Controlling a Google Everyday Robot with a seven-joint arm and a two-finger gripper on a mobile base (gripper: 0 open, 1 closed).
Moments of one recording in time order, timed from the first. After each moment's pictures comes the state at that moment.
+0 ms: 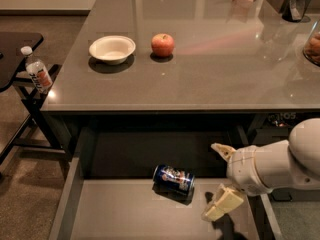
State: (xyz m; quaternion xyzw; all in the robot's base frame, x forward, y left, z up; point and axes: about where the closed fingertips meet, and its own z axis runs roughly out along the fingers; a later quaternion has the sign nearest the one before) arm 0.386 -0.130 0.729 -0.57 0.75 0.17 0.29
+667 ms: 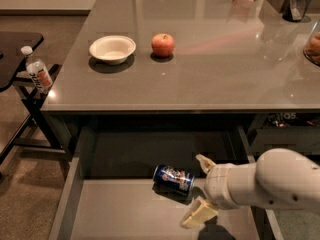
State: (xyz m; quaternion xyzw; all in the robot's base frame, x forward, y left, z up) arm 0.386 -0.089 0.673 -0.56 0.75 0.15 0.31
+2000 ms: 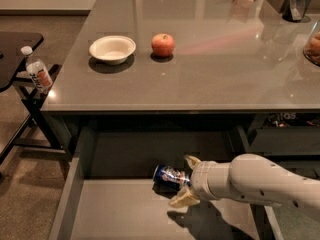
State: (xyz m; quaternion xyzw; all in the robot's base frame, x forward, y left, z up) arm 0.438 -0.070 0.619 -0.55 0.76 0.12 0.34
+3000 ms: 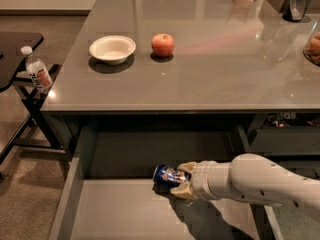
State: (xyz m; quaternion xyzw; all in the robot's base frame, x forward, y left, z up) arm 0.438 -0.070 0.619 -0.55 0.76 0.12 0.34
